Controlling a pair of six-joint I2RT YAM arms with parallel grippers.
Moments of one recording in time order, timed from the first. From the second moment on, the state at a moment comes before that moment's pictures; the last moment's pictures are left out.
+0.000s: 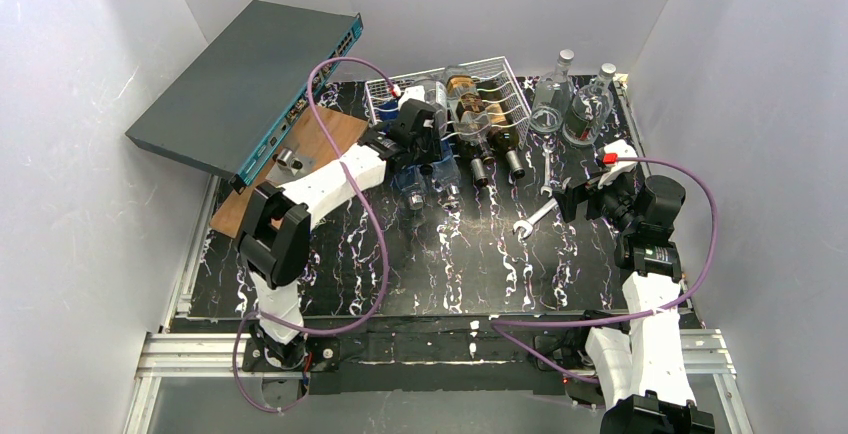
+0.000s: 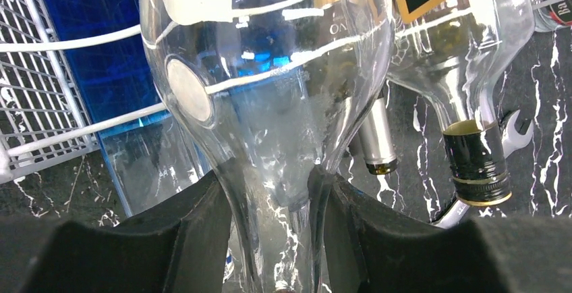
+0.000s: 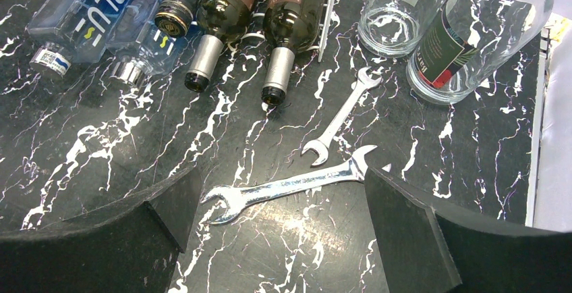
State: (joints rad) left arm -0.66 1.85 1.50 -0.35 -0.25 -0.58; right arm -0.19 0.72 0.61 -0.19 -0.62 -0.24
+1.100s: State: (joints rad) left arm -0.66 1.65 1.36 -0.43 -0.27 -0.58; right arm -0.19 0.72 0.61 -0.19 -0.62 -0.24
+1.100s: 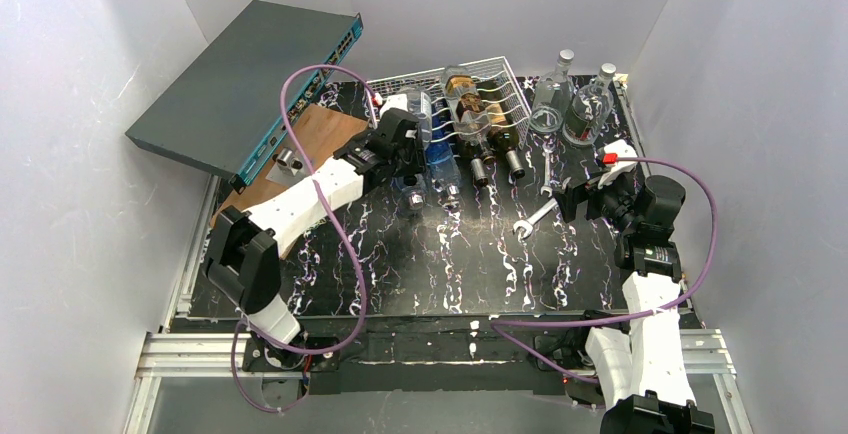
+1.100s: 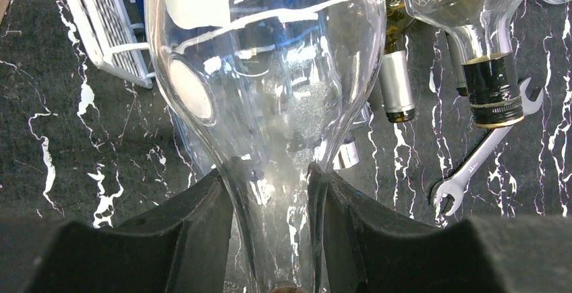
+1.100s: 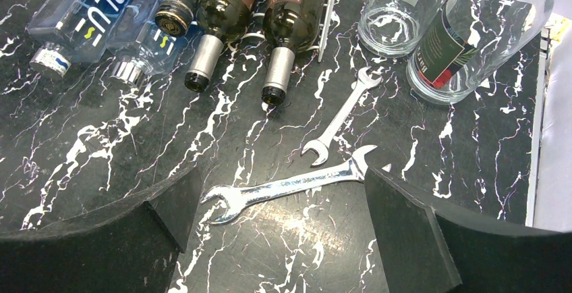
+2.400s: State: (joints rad) left arm -0.66 1.26 1.15 -0.57 -0.10 -0.59; right arm -0.19 0.72 0.61 -0.19 -0.64 -0.24
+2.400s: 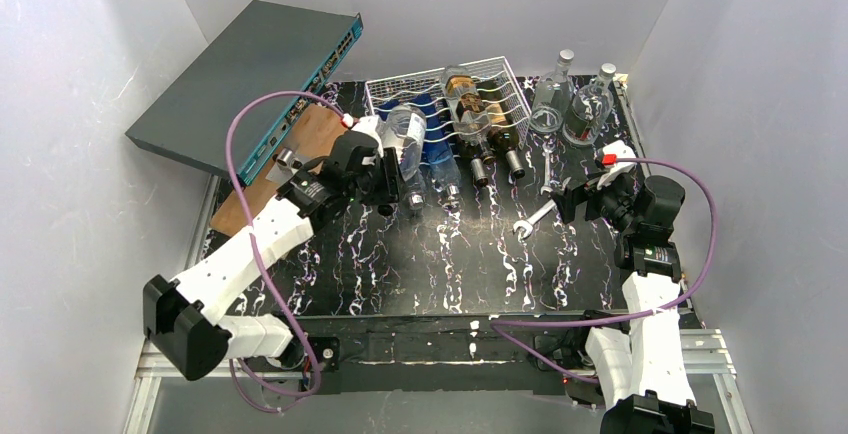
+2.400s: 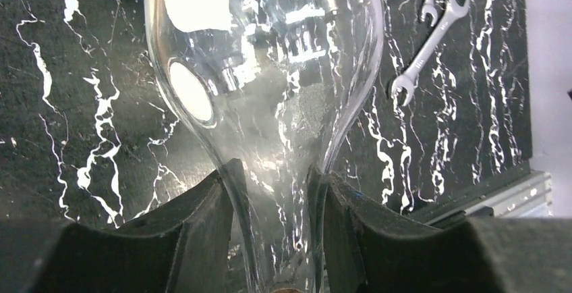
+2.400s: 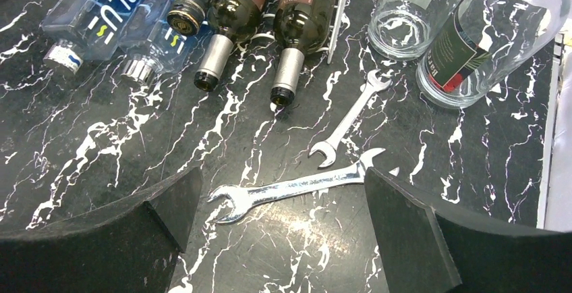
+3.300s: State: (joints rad) left arm -0.72 1.06 1.05 -0.75 0.19 -0.71; right arm -0.17 0.74 0.61 -0.34 -1.02 -0.51
